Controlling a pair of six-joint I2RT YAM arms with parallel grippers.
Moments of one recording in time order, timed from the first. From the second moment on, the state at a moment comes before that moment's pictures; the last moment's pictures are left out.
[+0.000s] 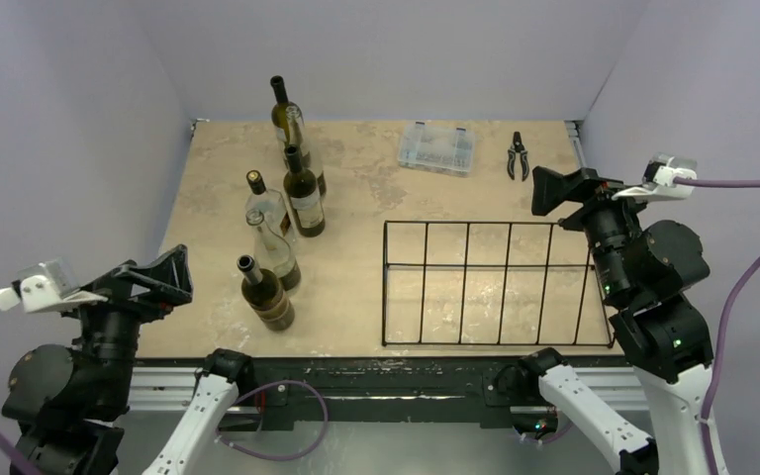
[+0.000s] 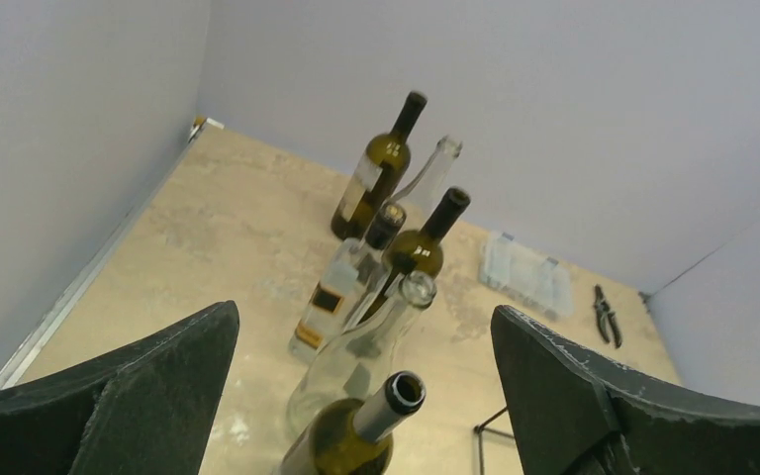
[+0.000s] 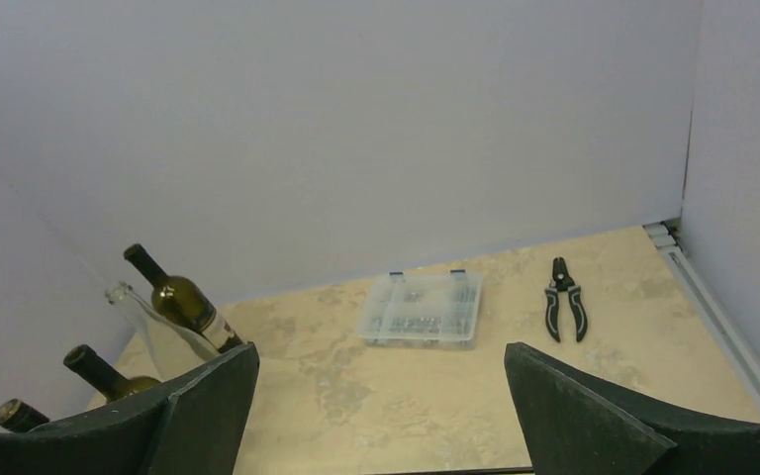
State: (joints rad) left arm -0.23 0.38 1.45 -0.96 -0.33 -0.41; right arm 0.36 0.70 1.34 -0.56 0.32 0.30
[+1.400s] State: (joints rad) left arm -0.23 0.45 1.18 -0.53 -0.40 -0.17; right arm 1.25 1.58 1.42 -0.17 0.14 0.35
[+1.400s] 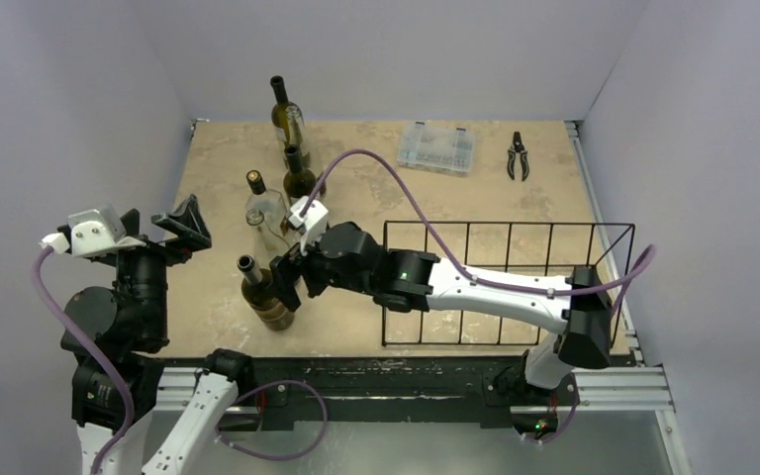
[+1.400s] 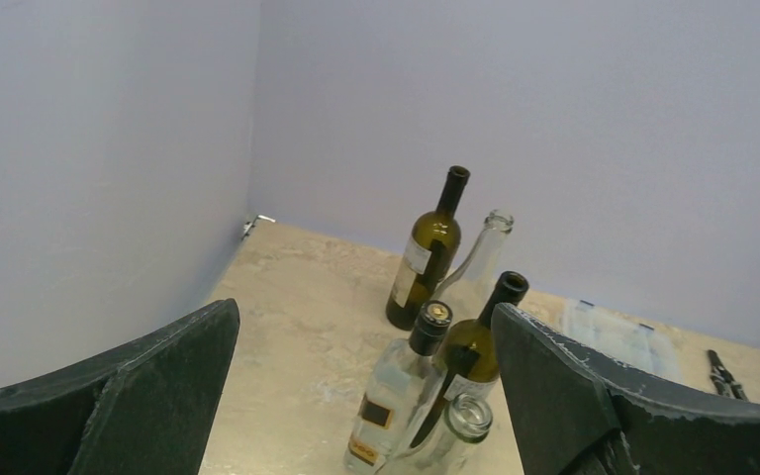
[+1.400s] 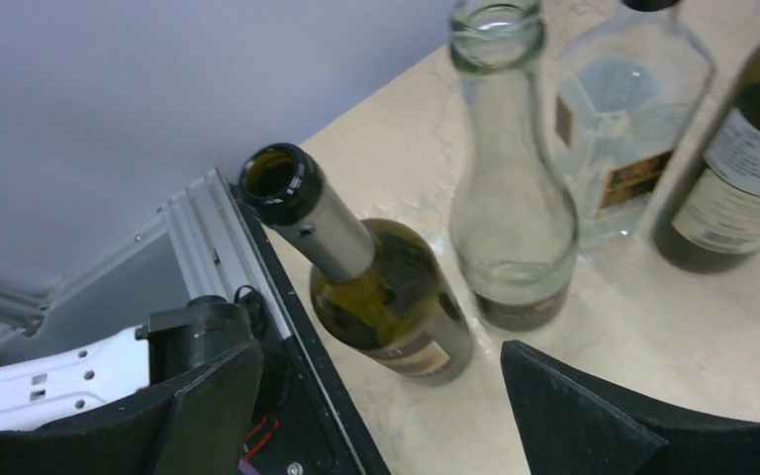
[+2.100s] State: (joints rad) left arm -0.23 0.28 0.91 -0.33 -0.61 -0.12; right arm 1.31 1.81 1.58 0.05 0.21 0.30
